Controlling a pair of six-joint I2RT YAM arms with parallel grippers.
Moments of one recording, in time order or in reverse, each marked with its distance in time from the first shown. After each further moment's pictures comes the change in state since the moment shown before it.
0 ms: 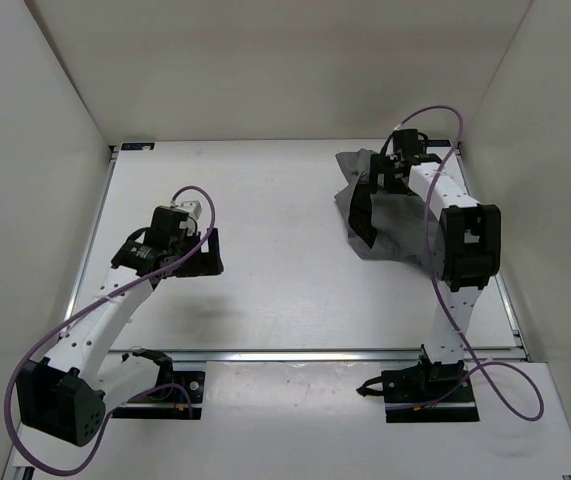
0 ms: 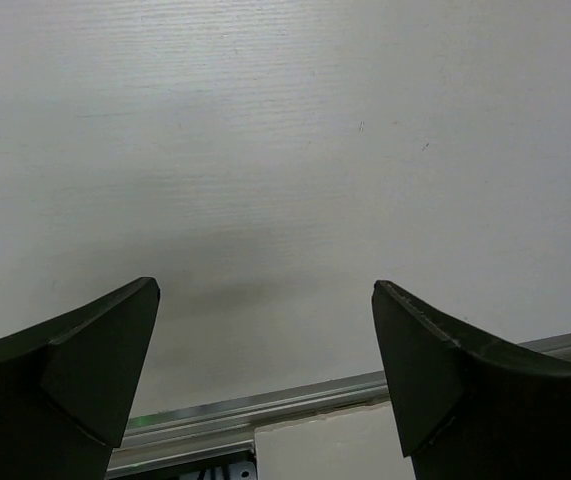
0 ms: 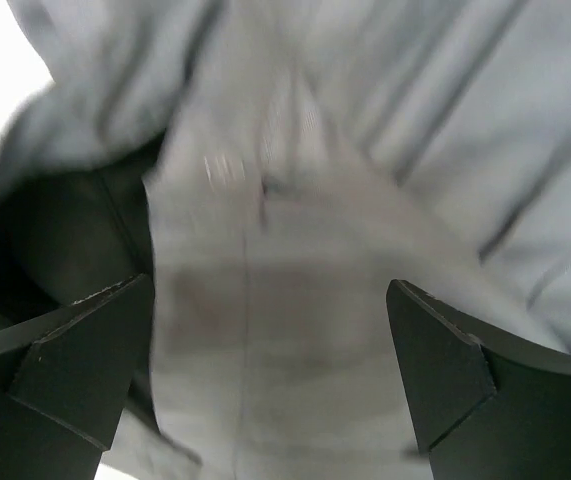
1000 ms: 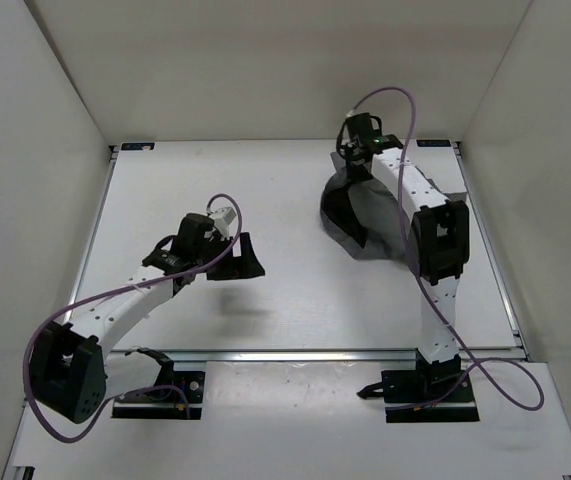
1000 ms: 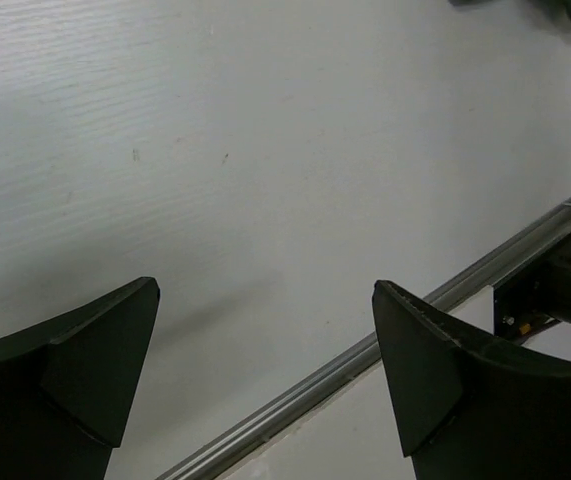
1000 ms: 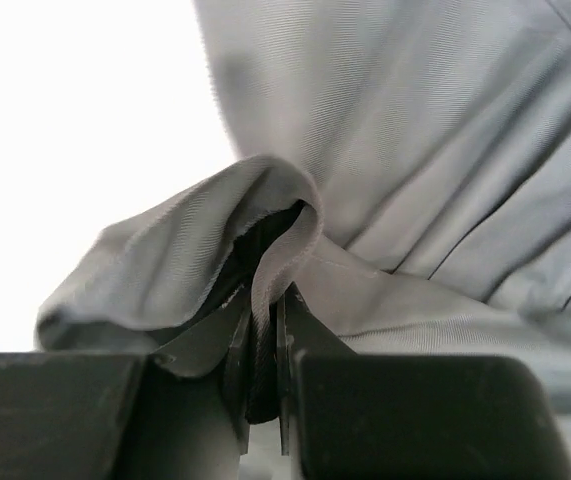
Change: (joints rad) left arm -0.121 0.127 -0.140 0.394 0.282 -0.142; right arm 0.167 0.184 0.348 -0.176 0.064 0.003
